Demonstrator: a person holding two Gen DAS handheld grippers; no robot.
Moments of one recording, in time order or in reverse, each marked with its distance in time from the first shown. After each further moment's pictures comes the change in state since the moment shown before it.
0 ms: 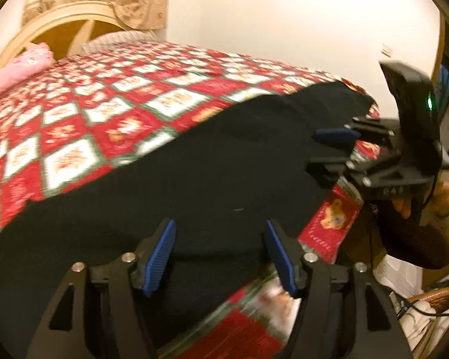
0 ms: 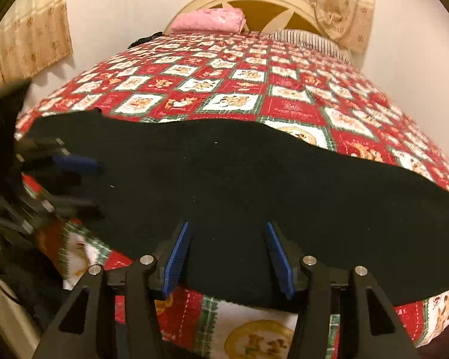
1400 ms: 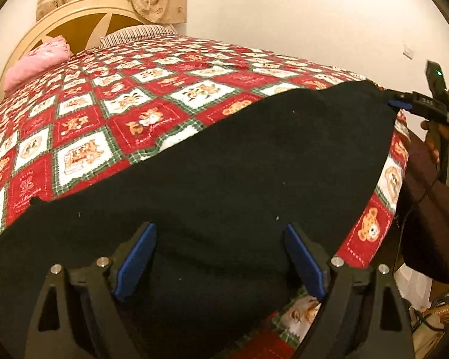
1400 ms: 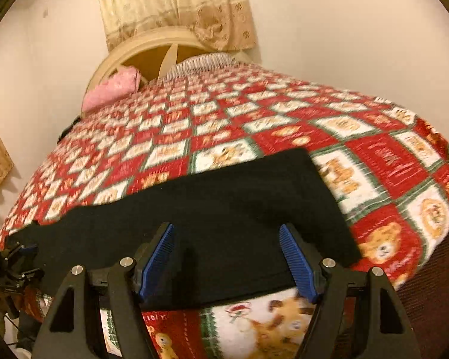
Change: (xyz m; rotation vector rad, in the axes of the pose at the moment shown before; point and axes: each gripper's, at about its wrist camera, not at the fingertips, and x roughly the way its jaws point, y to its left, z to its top) left arm 0.023 0.011 0.003 -0.041 0.028 0.076; right arm -0.075 -0.209 -0.043 0.502 -0.182 -0.152
